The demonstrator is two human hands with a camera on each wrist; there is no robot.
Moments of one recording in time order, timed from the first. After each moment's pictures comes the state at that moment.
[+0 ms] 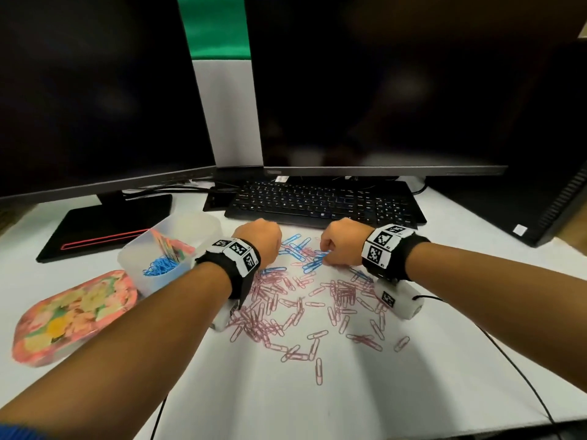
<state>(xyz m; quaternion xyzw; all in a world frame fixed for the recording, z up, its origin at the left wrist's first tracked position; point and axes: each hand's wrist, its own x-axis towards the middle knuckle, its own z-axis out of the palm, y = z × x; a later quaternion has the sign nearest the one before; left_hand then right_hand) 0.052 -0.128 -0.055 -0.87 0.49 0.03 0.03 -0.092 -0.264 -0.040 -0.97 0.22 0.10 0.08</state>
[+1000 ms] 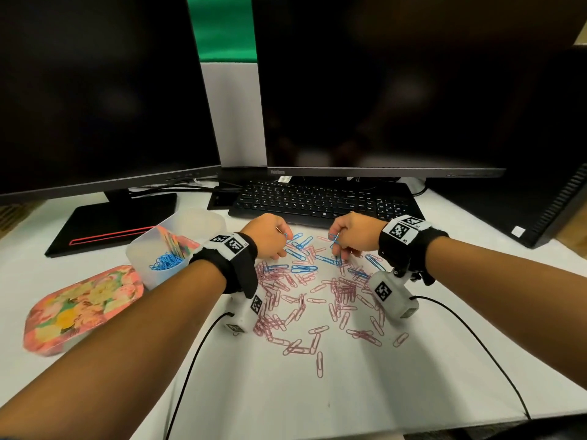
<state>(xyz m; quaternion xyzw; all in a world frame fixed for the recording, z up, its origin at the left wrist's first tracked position) 0.042 -0.116 -0.038 -0.83 0.40 0.26 -0.30 -0.105 -0.270 -0.028 -0.89 0.28 0.07 0.35</state>
